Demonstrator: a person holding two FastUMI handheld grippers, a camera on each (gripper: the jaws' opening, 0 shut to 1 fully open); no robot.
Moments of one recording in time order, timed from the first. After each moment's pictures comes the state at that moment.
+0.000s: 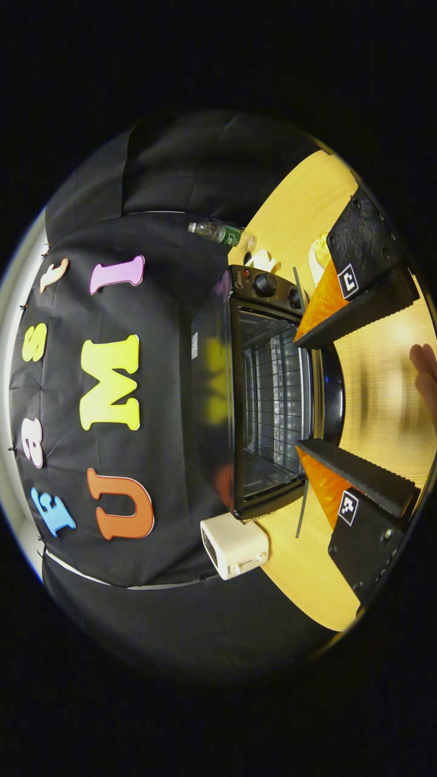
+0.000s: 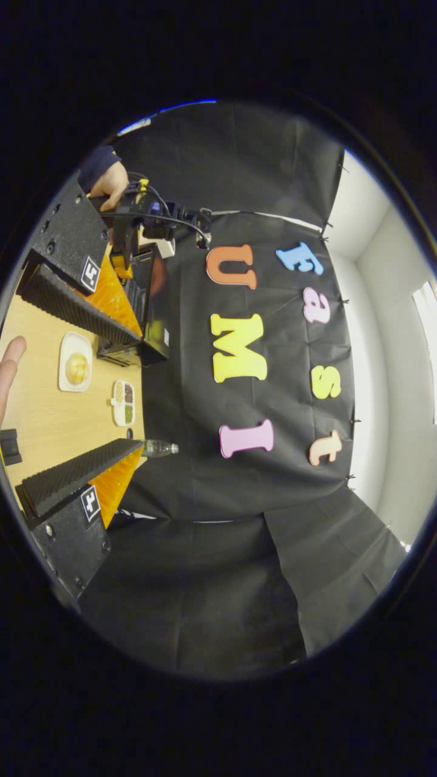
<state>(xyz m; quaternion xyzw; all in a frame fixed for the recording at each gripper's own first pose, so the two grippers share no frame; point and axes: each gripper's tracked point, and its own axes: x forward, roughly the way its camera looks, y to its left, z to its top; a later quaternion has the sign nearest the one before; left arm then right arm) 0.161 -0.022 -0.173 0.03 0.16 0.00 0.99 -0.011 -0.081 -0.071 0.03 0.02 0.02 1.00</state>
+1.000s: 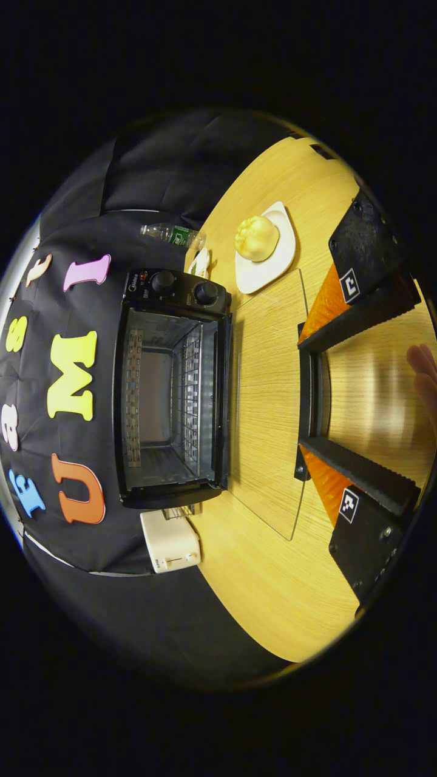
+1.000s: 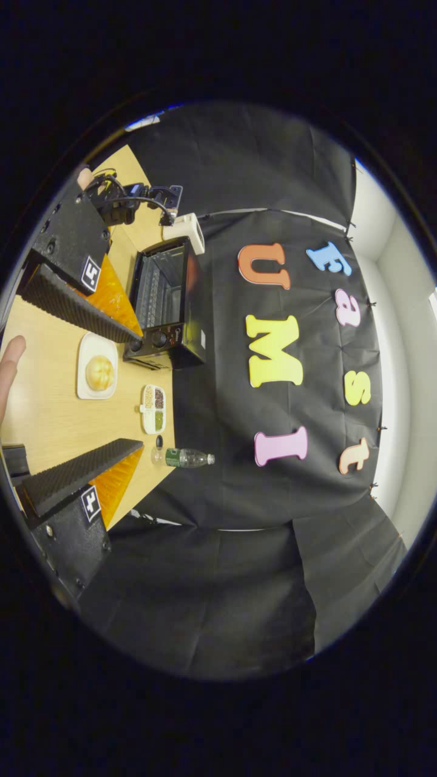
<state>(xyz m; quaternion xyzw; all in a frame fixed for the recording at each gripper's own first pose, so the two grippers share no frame) 0.098 -0.024 -0.286 0.01 0.21 0.00 0.98 0.019 -0.058 -0.141 0.02 0.09 0.02 1.00</state>
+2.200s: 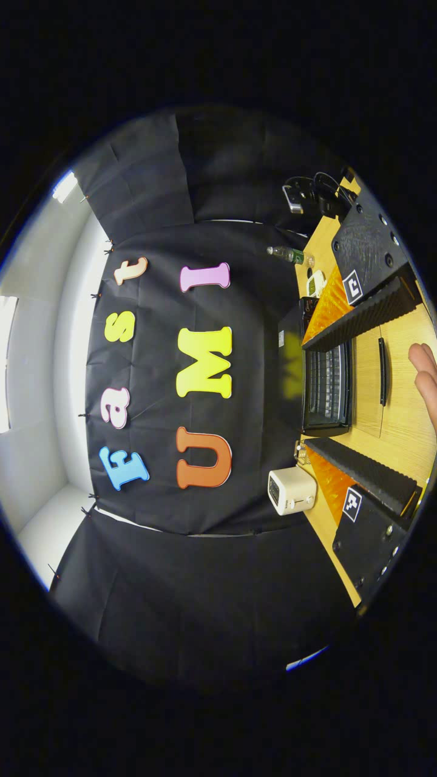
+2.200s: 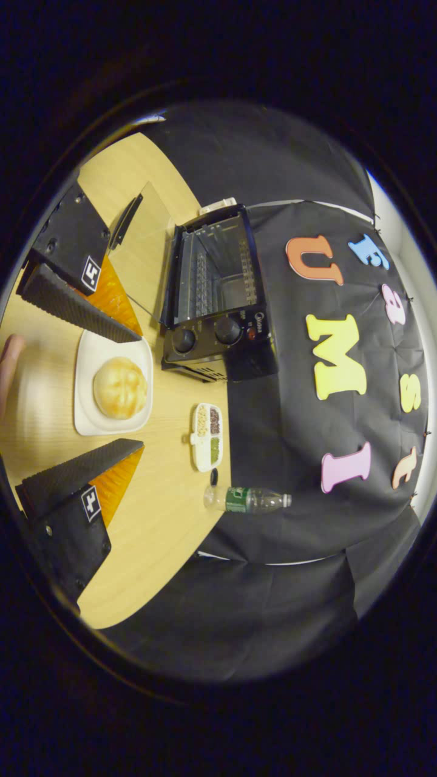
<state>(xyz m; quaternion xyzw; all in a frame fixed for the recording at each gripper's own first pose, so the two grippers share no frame) -0.002 0.022 -0.004 0.01 -0.03 0.03 1.00 0.147 -0.013 -0.308 0.04 0.22 0.06 0.97</state>
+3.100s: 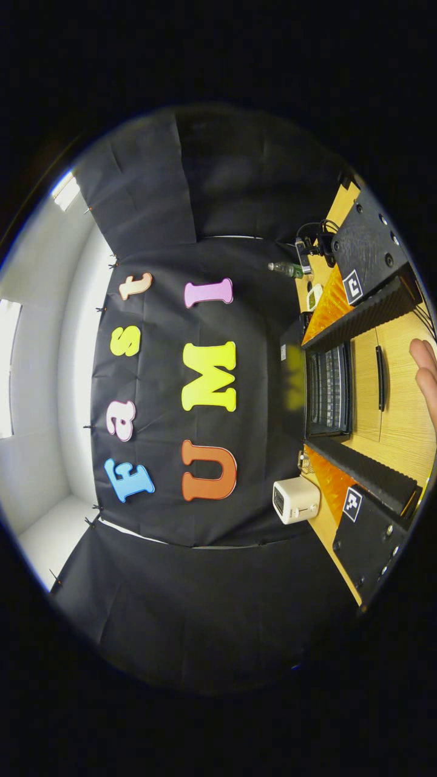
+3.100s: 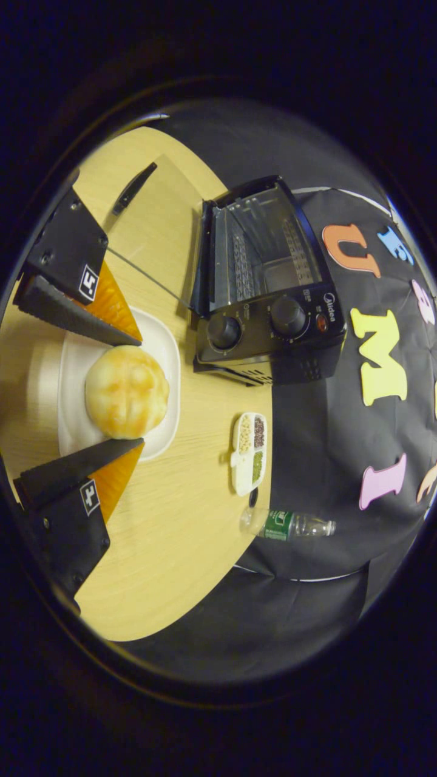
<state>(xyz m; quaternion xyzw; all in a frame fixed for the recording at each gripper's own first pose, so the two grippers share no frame) -0.020 0.013 -0.007 0.01 -0.03 -0.01 1.00 0.178 0.010 -0.347 0.02 0.29 0.06 0.95</state>
